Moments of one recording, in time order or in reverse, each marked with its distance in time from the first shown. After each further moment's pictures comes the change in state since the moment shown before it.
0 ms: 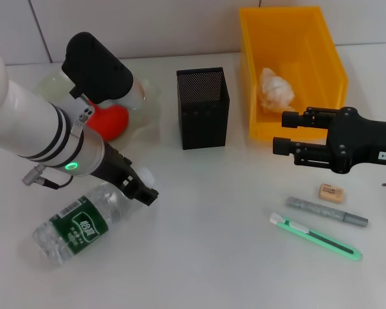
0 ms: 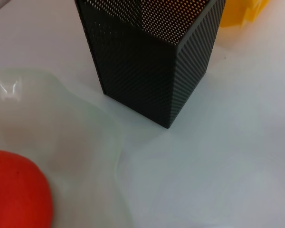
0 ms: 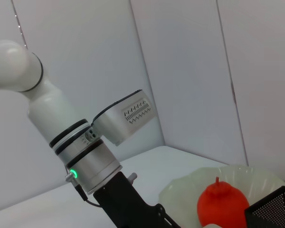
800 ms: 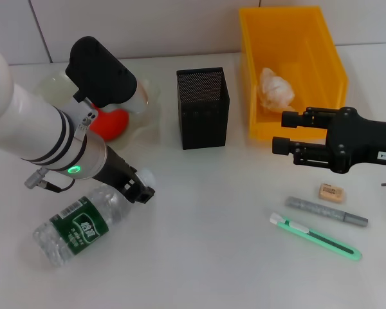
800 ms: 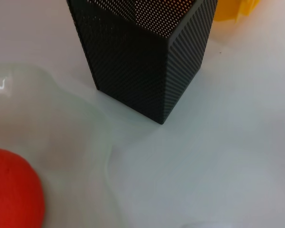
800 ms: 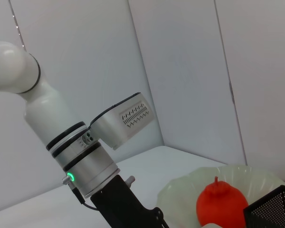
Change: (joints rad) left arm 0.000 0.000 0.022 -0.001 0.000 0.001 -0.016; right arm 0.000 0.001 0.000 0.003 0.000 0.006 0.000
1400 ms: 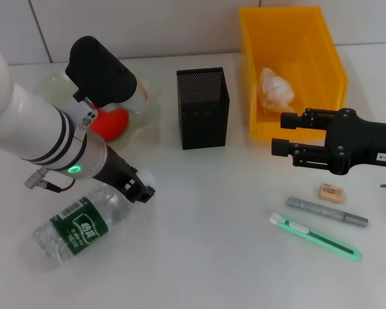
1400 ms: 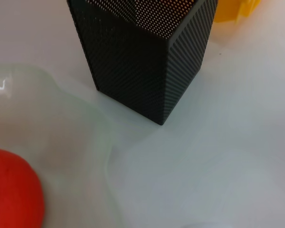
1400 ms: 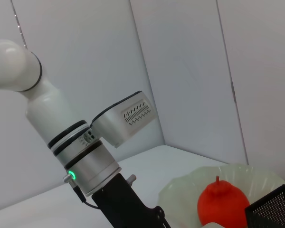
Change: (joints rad) left arm 0.000 0.000 -0.002 0.001 -0.003 0.002 -0.002; right arm 0.000 0.000 -0.003 0.005 0.000 0.000 -0.008
